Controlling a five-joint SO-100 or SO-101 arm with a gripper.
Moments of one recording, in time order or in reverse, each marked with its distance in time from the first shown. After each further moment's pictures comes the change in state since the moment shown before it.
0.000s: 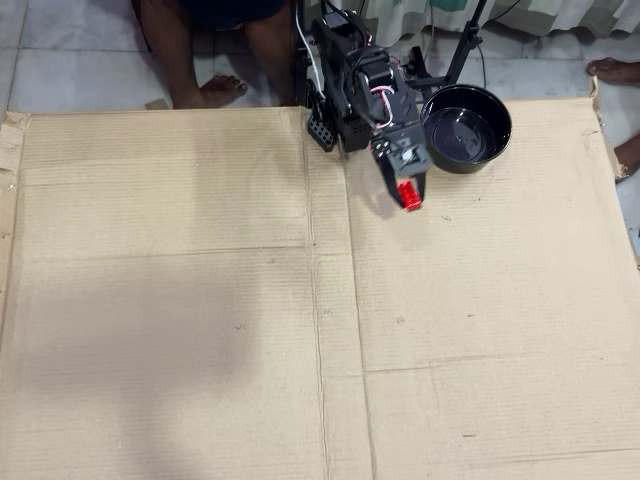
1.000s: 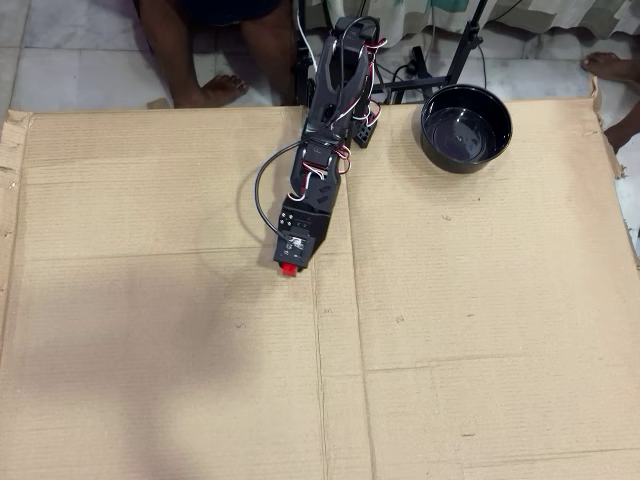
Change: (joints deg) arm 41.1 -65.6 -16.8 -34.0 -16.7
